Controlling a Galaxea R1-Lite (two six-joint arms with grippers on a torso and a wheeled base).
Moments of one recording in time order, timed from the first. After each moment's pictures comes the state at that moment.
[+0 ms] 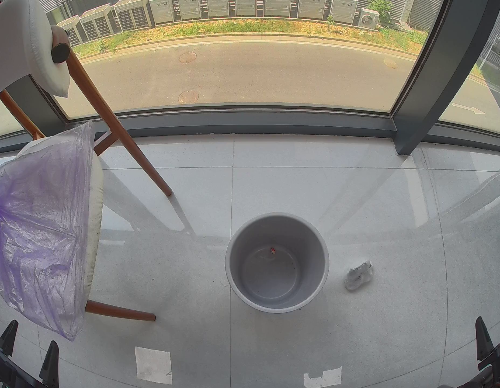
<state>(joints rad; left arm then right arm) 0.00 0.02 -0.02 0.00 -0.01 0.02 0.00 0.02 -0.02 0.00 -0.01 0.01</state>
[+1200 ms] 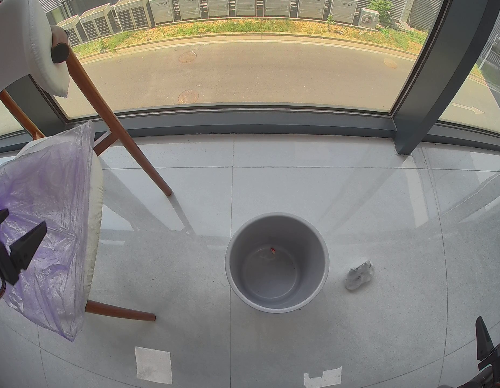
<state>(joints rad) 0.01 0.80 -0.53 -0.14 -0.09 0.11 0.00 0.02 -0.02 0.00 -0.01 0.01</state>
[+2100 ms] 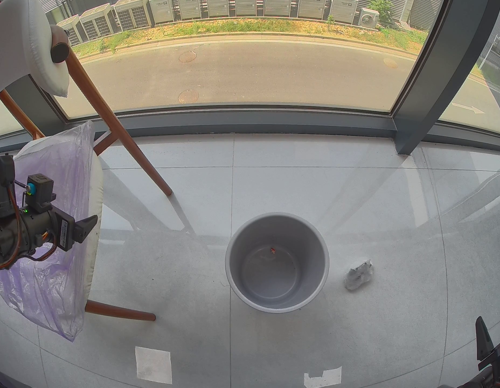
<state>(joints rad) -0.06 1.34 -0.67 -0.28 0.07 0.36 0.00 0.02 -0.02 0.00 -0.01 0.01</state>
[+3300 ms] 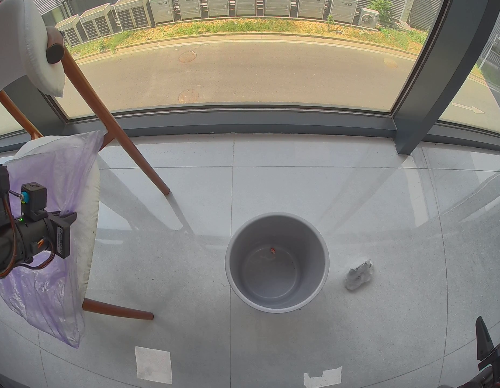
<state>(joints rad) 0.00 1.32 -0.61 -0.33 -0.04 0.29 0.00 0.02 -0.02 0.00 -0.01 0.01</state>
